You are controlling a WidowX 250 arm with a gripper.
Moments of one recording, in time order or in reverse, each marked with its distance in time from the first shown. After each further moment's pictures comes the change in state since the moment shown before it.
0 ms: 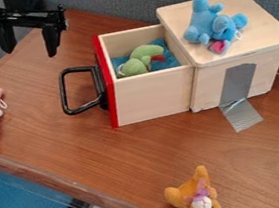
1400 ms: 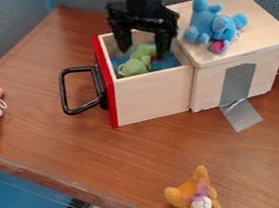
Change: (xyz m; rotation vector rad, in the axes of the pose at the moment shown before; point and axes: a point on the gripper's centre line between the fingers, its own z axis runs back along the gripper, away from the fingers) arm 0.032 -0.160 -0.024 -0.174 0.011 -0.385
